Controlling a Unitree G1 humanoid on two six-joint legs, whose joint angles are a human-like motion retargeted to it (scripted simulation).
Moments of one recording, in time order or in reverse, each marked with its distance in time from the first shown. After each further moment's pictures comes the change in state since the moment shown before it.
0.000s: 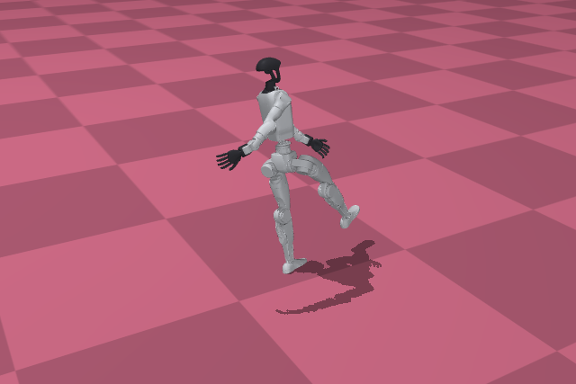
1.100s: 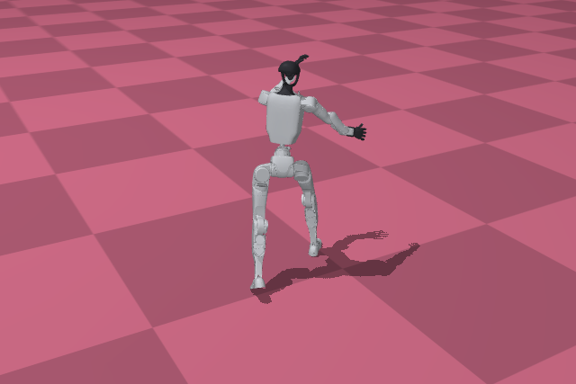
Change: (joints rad) left arm -1.068 0.366 0.217 -0.437 0.293 -0.308 0.747; right arm -1.741 -0.312 0.153 -0.094 0.777 -0.782 -0.185; waist 0.072 0.162 -0.185; left_leg 0.026 0.136 0.192 0.144 0.008 -0.111; right_leg -0.219 -0.322 0.026 0.587 -0.384 0.070
